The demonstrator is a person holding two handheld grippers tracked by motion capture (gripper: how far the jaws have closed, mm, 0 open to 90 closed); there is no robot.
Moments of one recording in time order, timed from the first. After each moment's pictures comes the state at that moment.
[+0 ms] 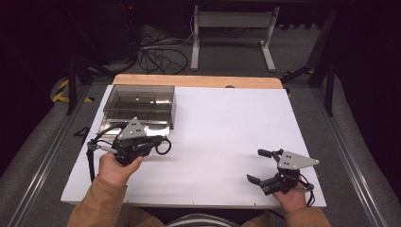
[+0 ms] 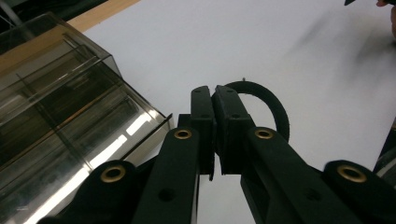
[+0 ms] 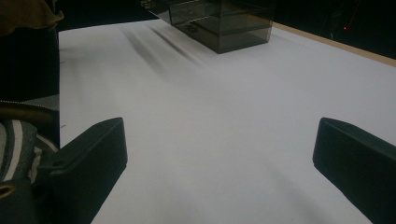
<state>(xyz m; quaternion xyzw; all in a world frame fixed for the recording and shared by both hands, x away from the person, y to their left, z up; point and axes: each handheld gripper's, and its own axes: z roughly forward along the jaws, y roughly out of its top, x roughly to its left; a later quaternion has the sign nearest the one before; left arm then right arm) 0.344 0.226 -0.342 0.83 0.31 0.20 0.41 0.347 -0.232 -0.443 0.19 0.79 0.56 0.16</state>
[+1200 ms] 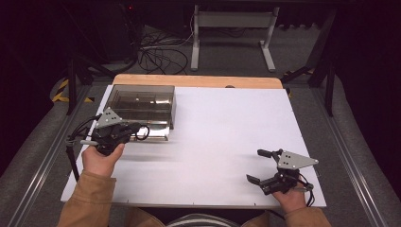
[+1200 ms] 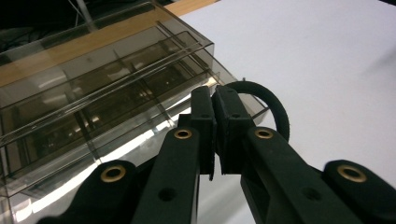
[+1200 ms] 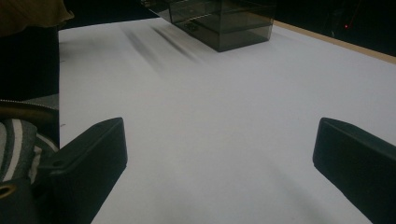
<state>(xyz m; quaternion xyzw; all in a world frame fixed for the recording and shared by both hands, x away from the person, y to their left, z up) 0.364 0.278 -0.345 0.78 0.39 0.25 0.42 0.348 -0.231 -0.444 0.19 0.79 0.56 0.16</state>
